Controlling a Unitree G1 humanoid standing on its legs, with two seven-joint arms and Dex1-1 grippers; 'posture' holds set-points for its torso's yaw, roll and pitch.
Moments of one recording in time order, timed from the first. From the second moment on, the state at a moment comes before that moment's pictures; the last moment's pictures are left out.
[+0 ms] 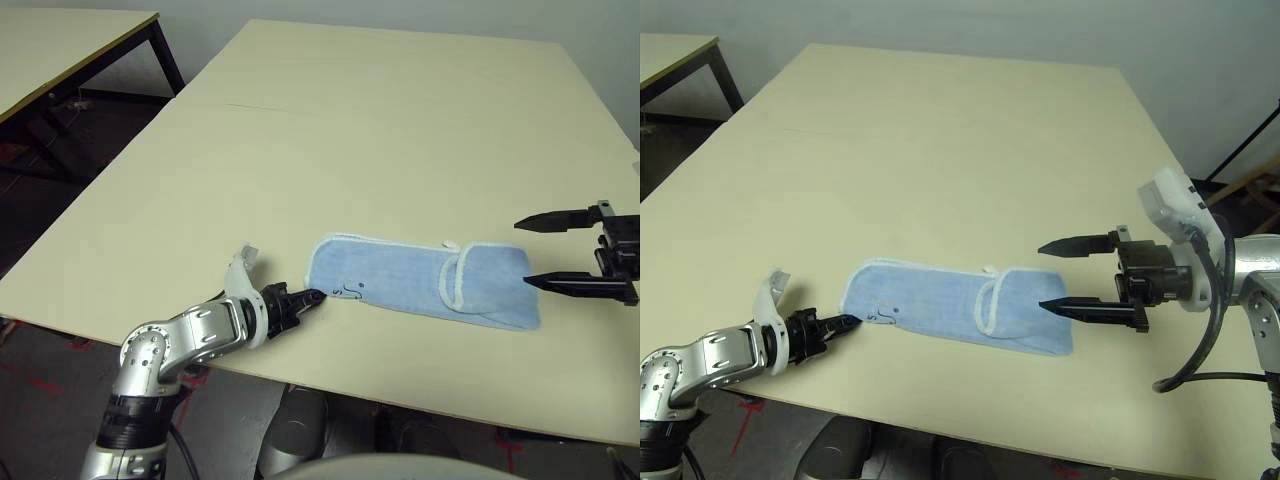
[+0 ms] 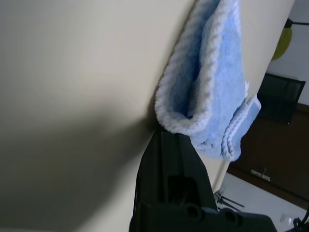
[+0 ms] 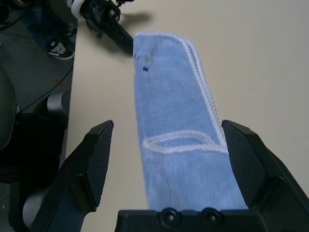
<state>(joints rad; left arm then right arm) -0.09 0.51 0.10 -0.20 -1.95 1.01 0.61 -0.20 -1.11 -0.29 -0.11 0.64 0.50 1.50</state>
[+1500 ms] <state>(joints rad) 0.03 0.73 0.08 -0.39 -1.97 0.93 0.40 -0.24 -1.09 -0.24 -0.10 0.66 0.49 1.49</state>
